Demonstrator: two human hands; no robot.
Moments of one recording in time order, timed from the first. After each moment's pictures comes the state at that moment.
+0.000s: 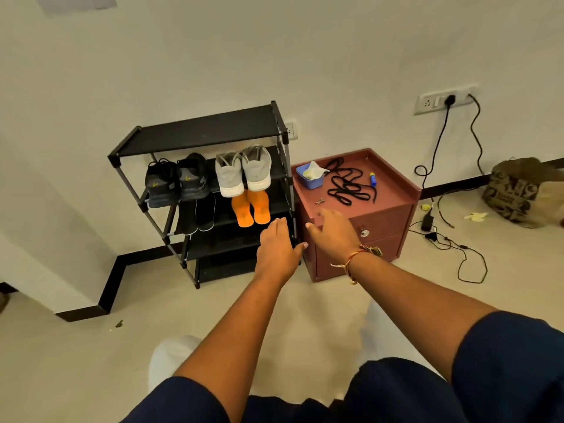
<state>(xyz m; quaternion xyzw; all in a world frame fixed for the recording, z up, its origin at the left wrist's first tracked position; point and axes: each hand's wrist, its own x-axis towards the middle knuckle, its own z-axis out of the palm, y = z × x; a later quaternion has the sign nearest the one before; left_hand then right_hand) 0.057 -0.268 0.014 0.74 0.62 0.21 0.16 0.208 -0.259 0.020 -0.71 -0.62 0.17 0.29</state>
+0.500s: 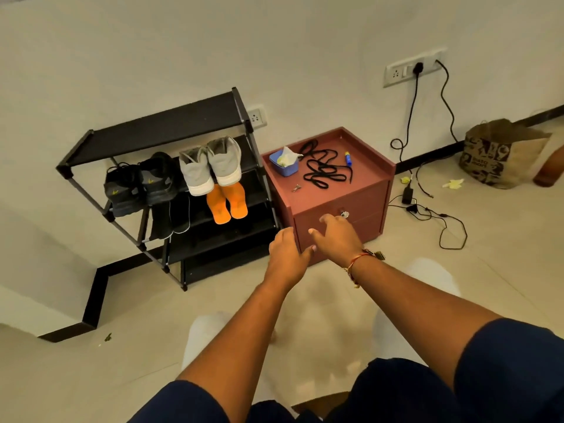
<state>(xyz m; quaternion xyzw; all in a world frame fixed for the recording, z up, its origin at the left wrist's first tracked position) 0.121 -0.287 -0.014 0.74 0.58 0.19 0.27 0.265 -0.282 -0.028 -0.76 -0.54 0.23 0.29</state>
